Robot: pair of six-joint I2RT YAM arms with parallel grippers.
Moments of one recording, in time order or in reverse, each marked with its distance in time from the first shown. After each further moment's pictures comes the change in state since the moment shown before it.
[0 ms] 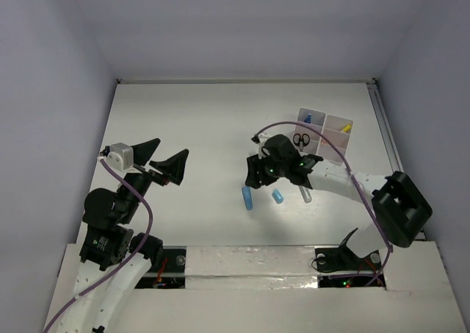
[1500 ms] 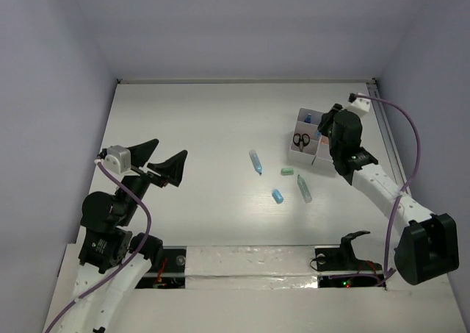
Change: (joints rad) left arm 0.002 -0.021 0.000 0.000 0.003 -0.002; right arm -0.403 -0.286 -0.032 0.227 0.658 0.045
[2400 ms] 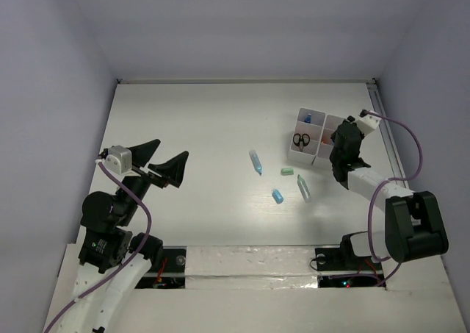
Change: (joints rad) left arm -0.007 0.000 0.000 0.000 0.014 0.000; right arm -0.161 0.142 -0.248 0.425 0.200 -0.006
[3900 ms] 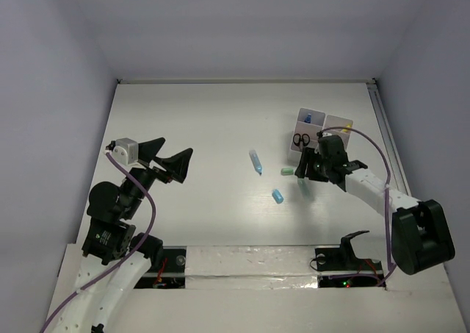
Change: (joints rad) left arm 0.000 0.068 0.000 0.006 0.006 -0.024; right arm 0.129 -0.093 0.048 -0.763 -0.746 0.042
